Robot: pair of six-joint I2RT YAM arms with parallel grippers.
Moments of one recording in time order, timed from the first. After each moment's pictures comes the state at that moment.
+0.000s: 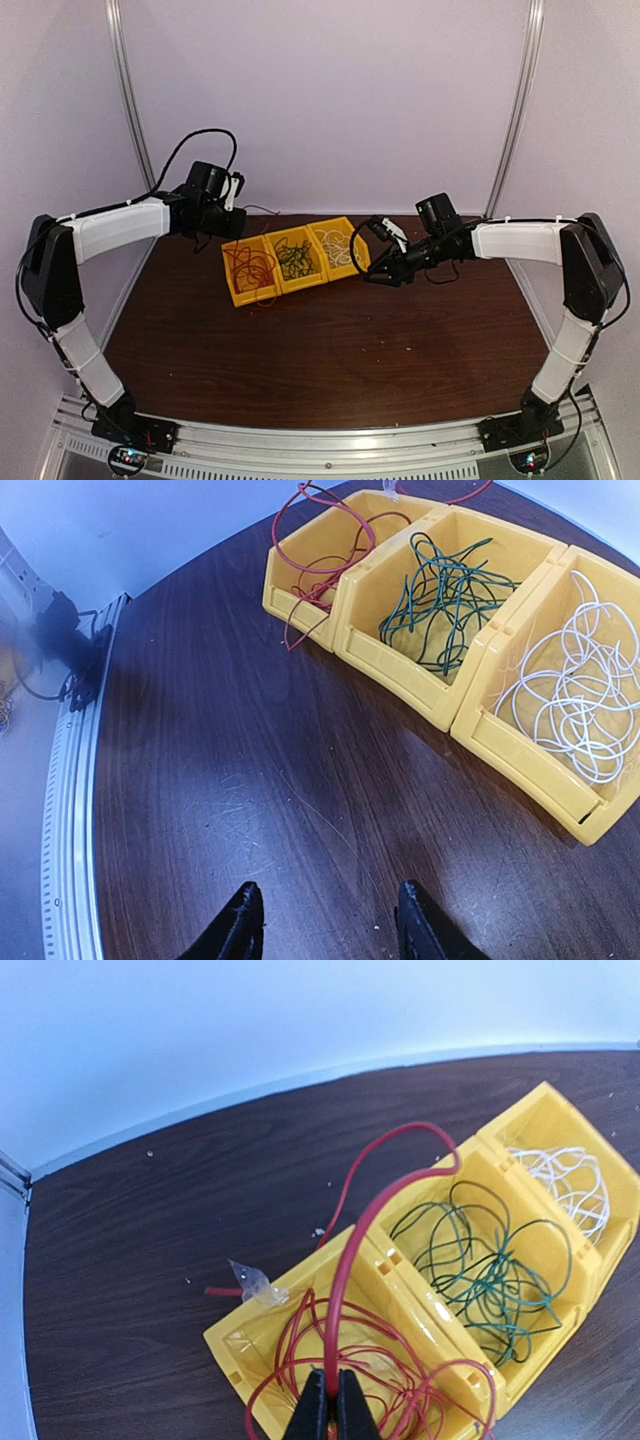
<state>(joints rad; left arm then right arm) -0.46 1.74 1.38 -0.35 -0.15 -0.10 0.46 1.76 1.19 -0.24 -0.78 -0.27</state>
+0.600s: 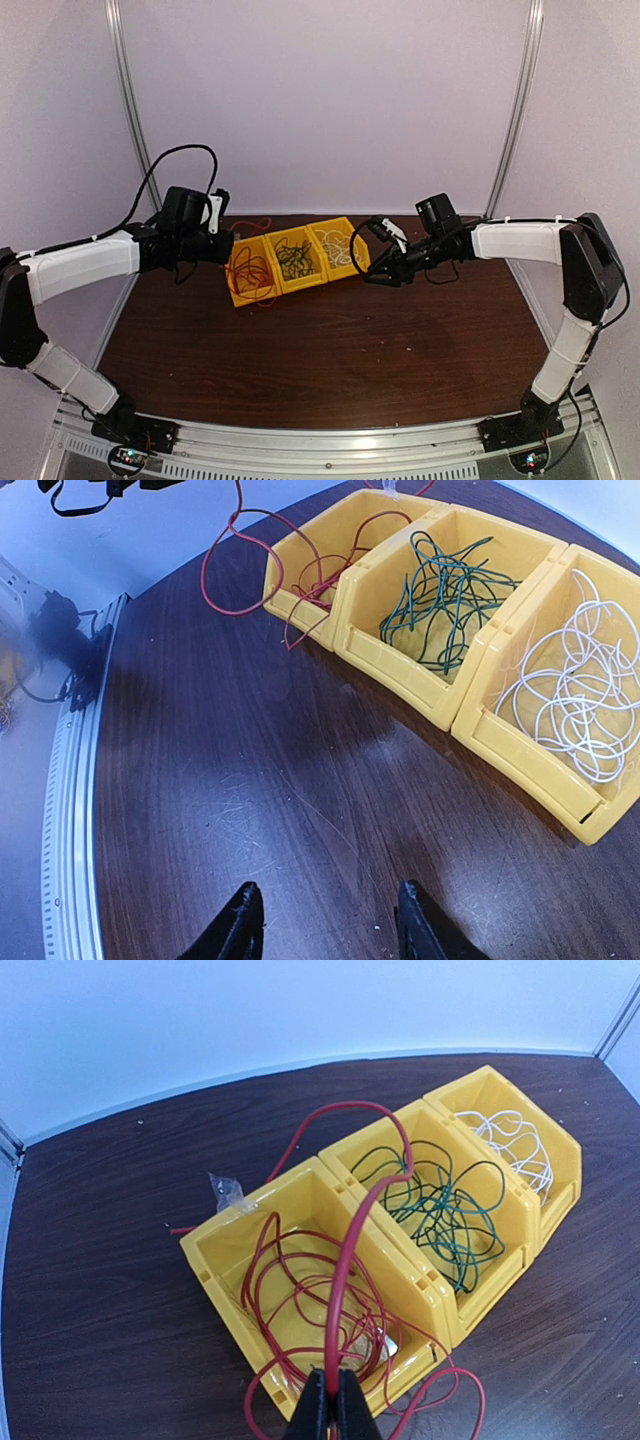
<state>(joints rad) -0.52 1.45 1.04 -0.23 -0.14 -0.19 0.46 1.76 1.19 -0.24 -0.78 -0.26</state>
